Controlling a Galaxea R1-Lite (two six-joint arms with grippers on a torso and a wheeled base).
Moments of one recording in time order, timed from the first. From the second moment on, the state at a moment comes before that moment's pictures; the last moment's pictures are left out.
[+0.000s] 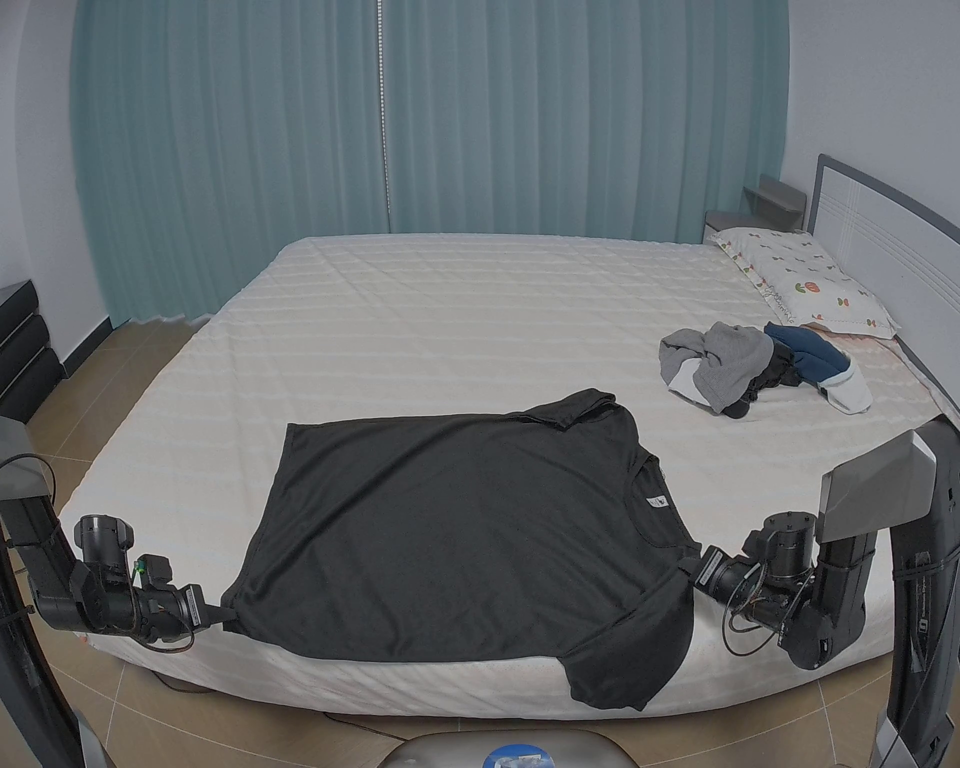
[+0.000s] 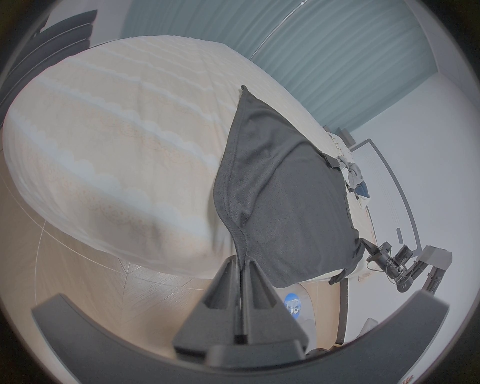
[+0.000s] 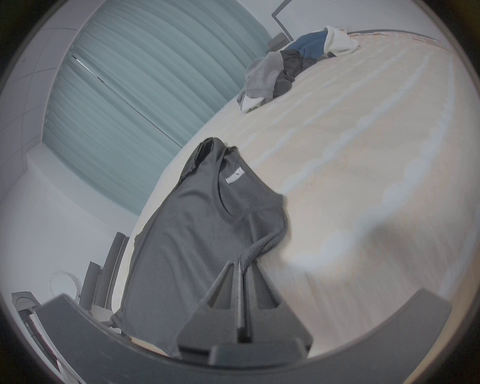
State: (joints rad) left arm 0.33 2.16 -0.38 -0.76 -0.63 -0.13; right arm 0.22 2.43 -0.40 -1.55 0.08 0.76
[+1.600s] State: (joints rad) left arm 0.33 2.16 -0.39 -0.76 -0.64 -0.14; right arm 0.18 2.38 -0.19 -1.55 0.48 0.50
